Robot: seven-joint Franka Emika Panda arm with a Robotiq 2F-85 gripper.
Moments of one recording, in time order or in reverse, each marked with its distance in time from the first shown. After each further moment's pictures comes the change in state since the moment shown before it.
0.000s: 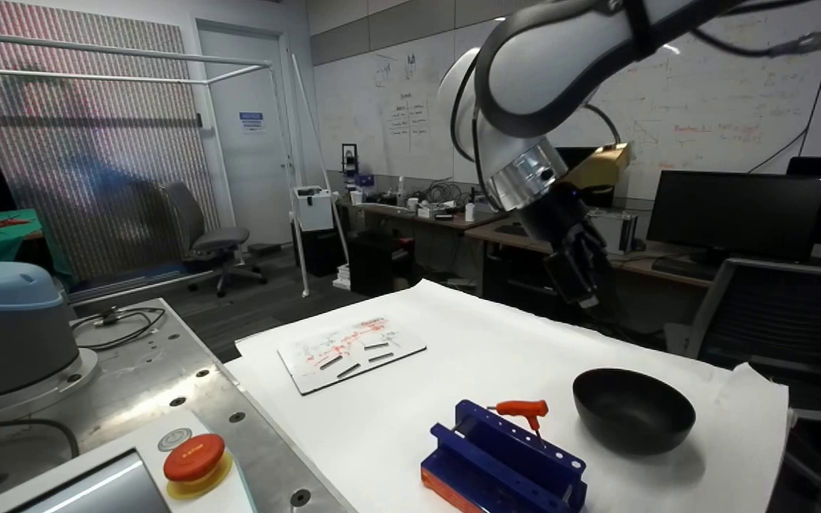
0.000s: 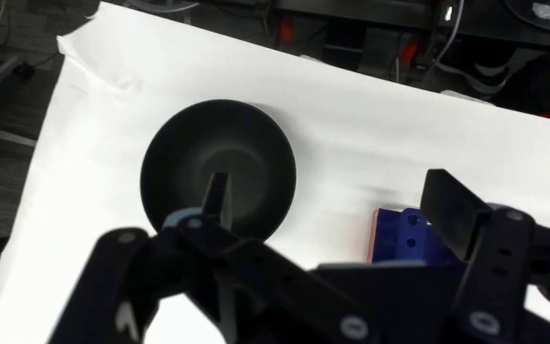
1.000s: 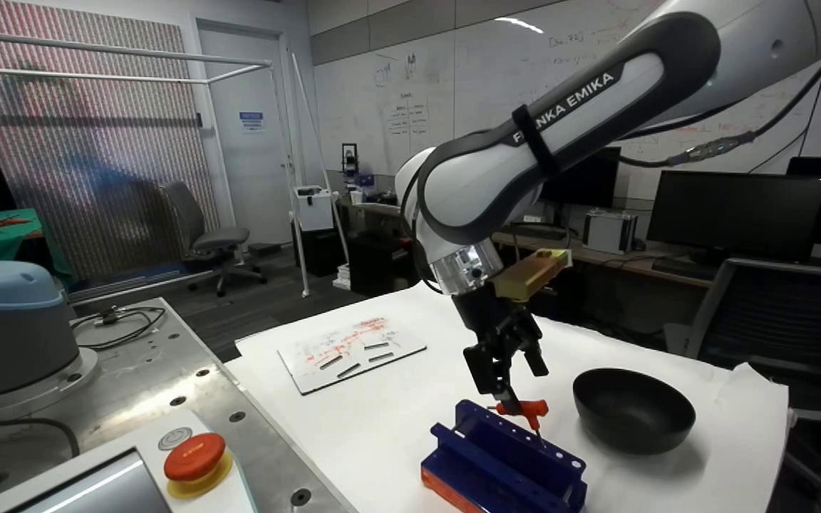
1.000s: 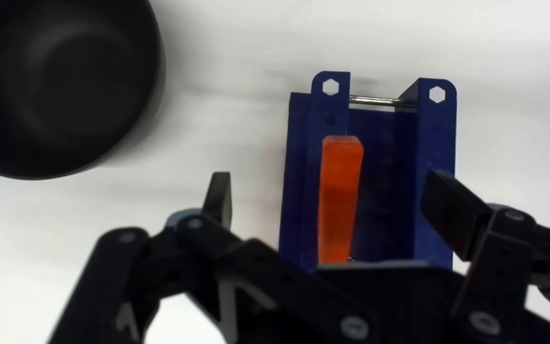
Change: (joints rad) arm 0.060 0.263 -0.003 0.110 0.140 0.236 0.117
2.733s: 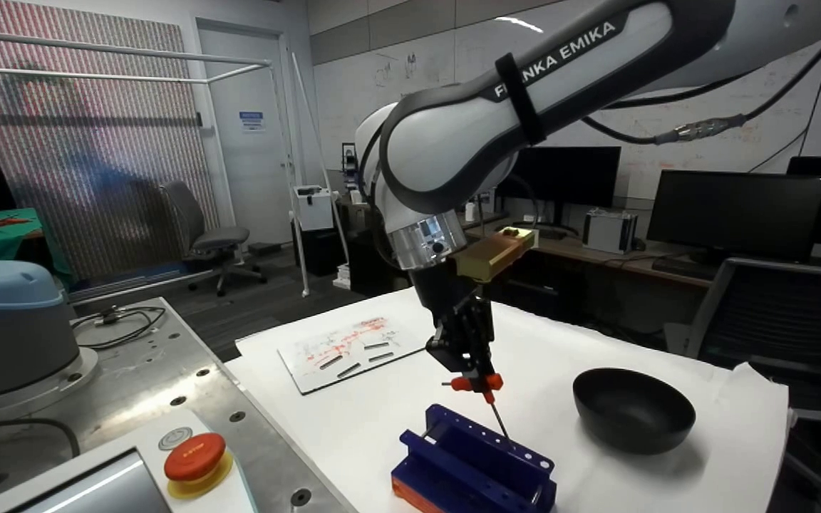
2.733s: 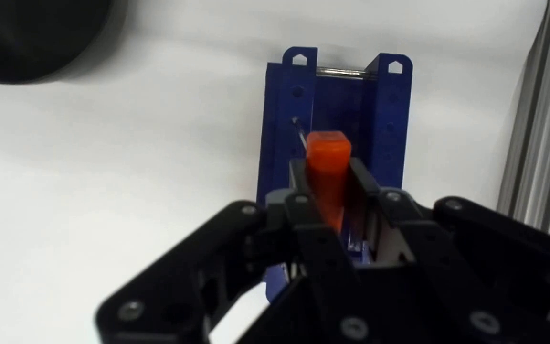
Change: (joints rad) arm 0.081 0.007 0.004 0.125 -0.012 0.011 0.010
